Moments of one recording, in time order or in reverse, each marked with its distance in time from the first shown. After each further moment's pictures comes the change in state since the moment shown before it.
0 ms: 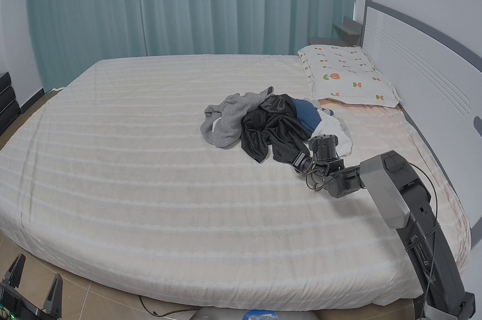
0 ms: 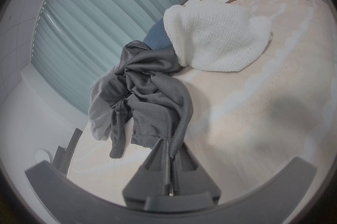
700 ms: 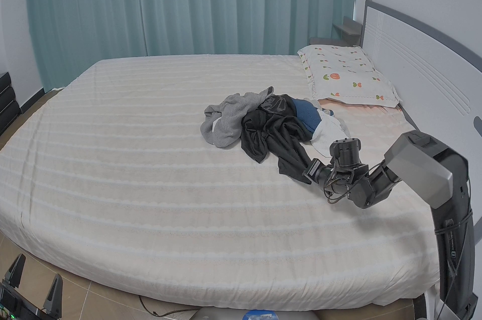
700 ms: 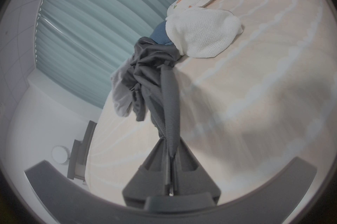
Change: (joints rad) left arm 0.000 0.000 0.000 0.000 0.000 0.000; right arm -0.006 -0.374 0.745 -0.323 0.189 0.055
